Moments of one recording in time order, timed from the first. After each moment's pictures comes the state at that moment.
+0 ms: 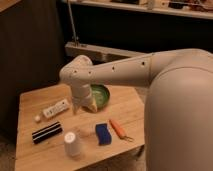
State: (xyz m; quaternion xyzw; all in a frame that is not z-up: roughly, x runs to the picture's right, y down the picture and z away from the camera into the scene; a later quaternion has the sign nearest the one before) arm -0.106 0.103 0.704 -0.26 0.23 0.64 0.68
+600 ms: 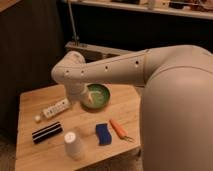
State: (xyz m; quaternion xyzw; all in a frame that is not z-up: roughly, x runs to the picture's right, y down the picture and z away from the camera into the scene) arm -0.135 0.057 0.707 -0.23 0.14 0.58 0.77
